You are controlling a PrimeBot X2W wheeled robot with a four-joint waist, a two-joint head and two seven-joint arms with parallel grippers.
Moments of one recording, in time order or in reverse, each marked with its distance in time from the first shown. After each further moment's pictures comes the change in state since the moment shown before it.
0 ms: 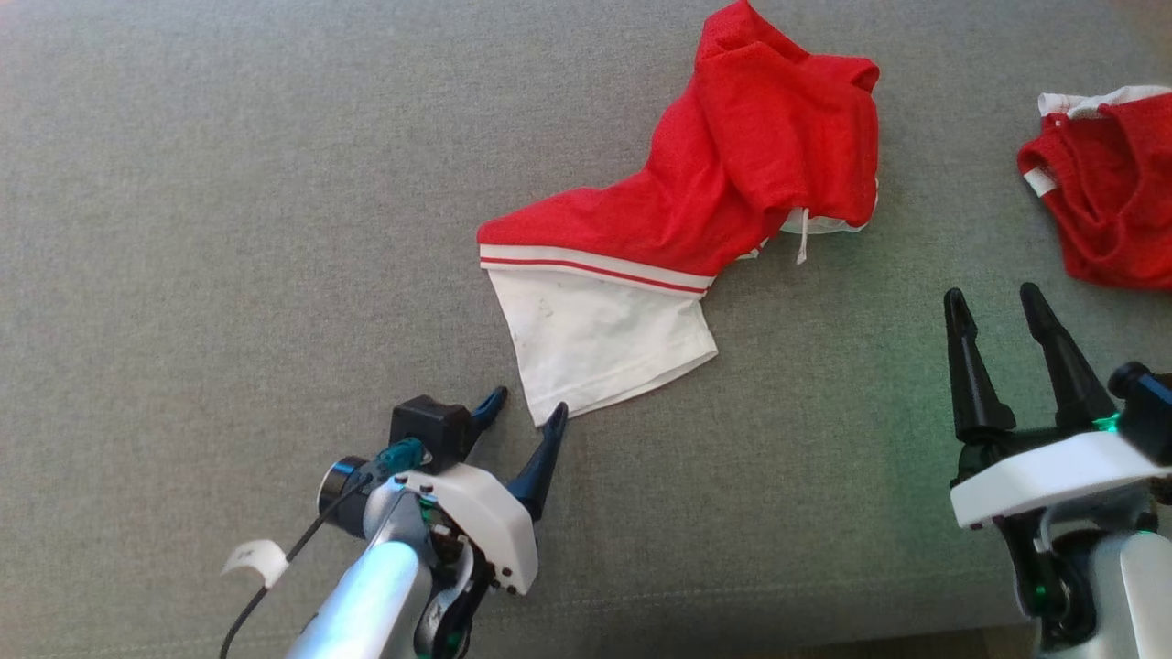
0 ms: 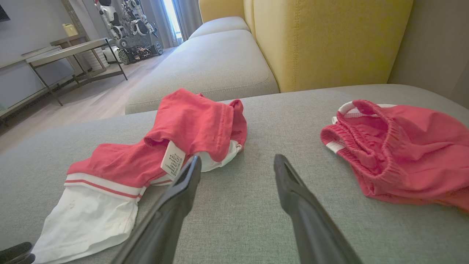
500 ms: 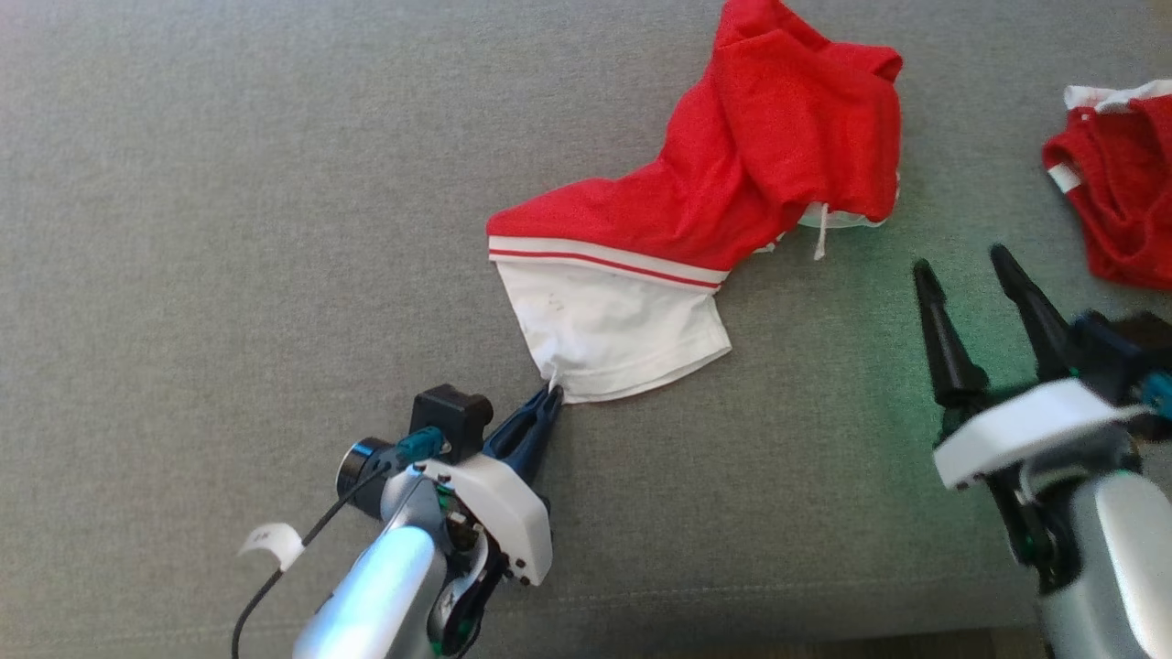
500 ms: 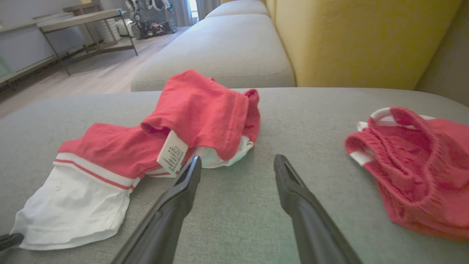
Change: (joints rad) left arm -0.044 -0.003 -0.049 0.034 -0.012 -0.021 -0.020; right arm -0.106 -0.082 0.082 0.105 -0.023 0.000 0.000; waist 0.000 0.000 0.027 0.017
